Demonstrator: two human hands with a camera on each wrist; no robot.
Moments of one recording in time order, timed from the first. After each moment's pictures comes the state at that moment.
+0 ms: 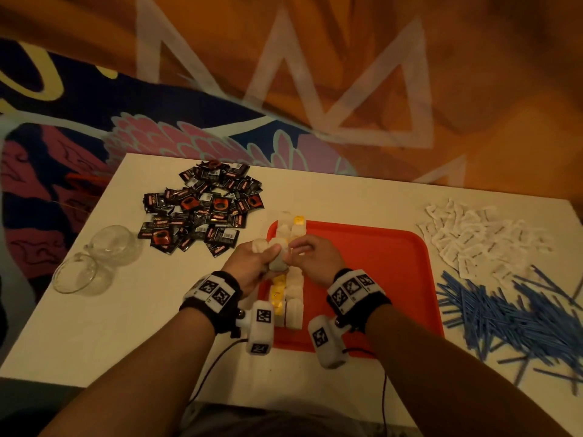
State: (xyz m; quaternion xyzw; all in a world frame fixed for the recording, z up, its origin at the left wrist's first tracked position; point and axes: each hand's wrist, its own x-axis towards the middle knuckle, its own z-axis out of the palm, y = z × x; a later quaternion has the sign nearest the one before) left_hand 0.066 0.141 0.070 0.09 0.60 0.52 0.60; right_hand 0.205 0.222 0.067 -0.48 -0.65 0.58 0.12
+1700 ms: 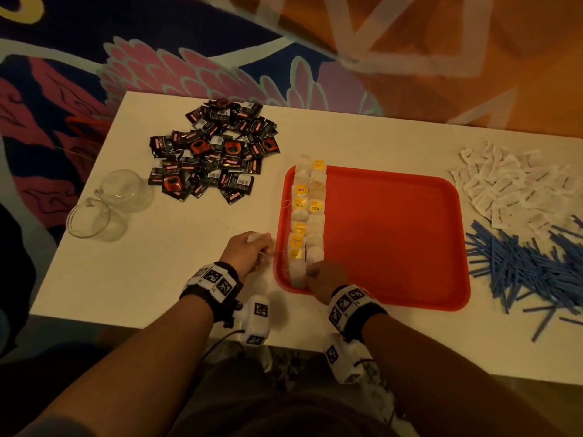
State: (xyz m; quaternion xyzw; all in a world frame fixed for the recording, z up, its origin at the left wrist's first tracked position) left_hand 0.053 0.065 0.006 0.11 0.73 0.42 0.53; right_hand 0.232 0.125 -0.018 -0.56 -0.67 0.47 -0.14
